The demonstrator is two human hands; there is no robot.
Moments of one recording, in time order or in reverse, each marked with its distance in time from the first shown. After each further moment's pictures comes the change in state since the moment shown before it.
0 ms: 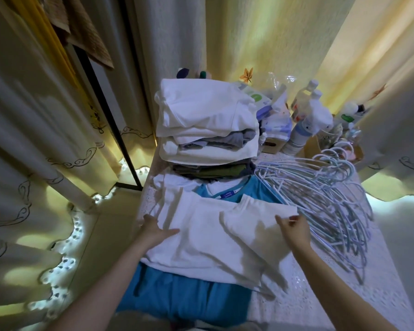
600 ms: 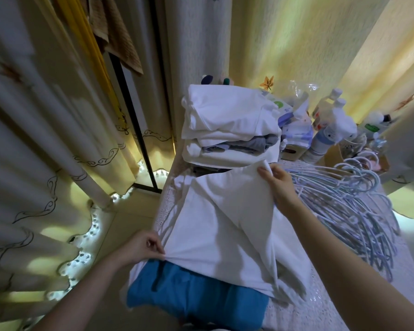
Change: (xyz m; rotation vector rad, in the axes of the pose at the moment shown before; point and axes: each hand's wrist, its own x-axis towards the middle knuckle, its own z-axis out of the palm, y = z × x) left_hand -0.024 -0.083 -0.056 -0.014 -0.188 0.502; right_hand -0.037 -0.134 0.027 0.623 -0.432 -0.445
